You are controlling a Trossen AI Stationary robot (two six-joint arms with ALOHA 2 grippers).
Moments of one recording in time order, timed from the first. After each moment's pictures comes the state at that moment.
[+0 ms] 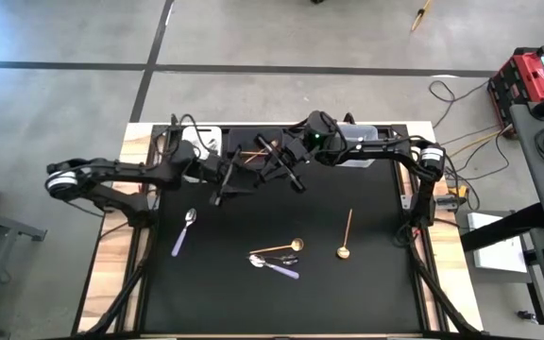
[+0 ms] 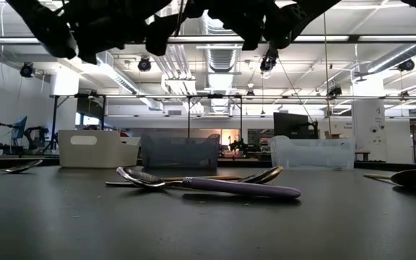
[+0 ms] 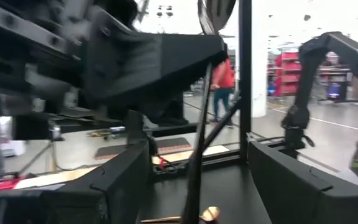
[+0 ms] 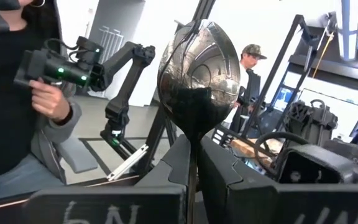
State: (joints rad) left arm 0.33 1.28 0.53 0.97 0.64 -0.05; right arm -0.32 1.87 1.36 0.89 -1.12 -0.09
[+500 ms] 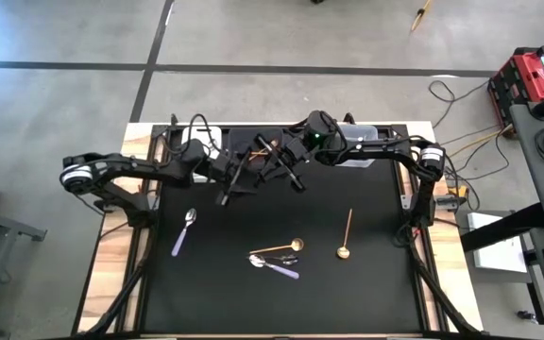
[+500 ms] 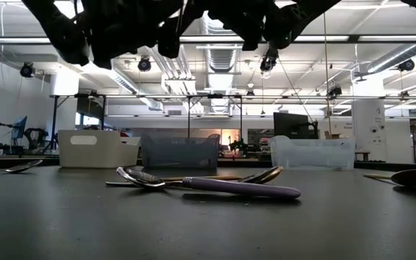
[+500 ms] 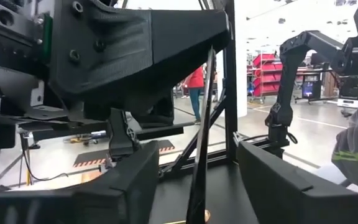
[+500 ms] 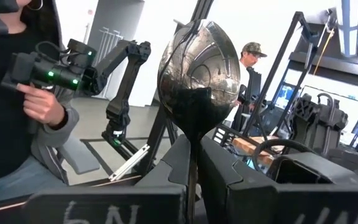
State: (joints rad) left arm 0.33 1.43 0.59 1.07 0.73 -0.06; right arm -0.32 1.87 1.36 0.89 -1.13 -0.07
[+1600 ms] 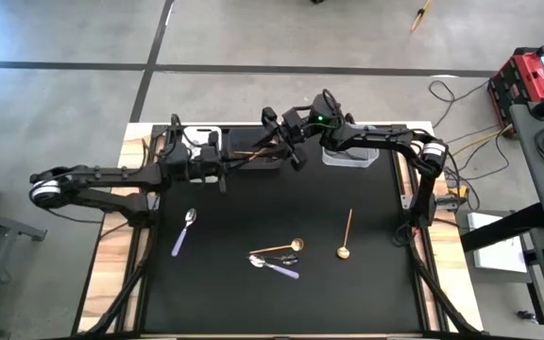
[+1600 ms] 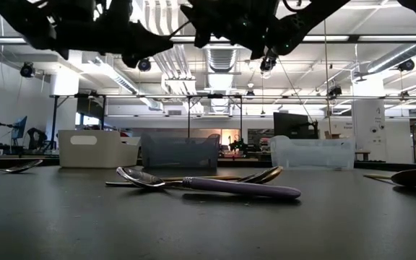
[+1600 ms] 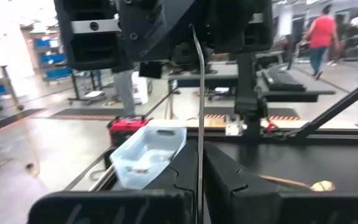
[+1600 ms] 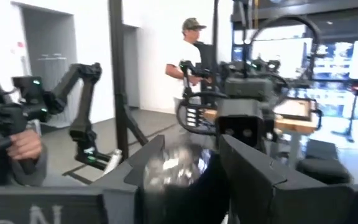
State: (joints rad) left arm 0.33 1.09 0.47 0.67 0.13 0.07; right arm -0.45 1.86 1.37 0.83 -1.01 0.22
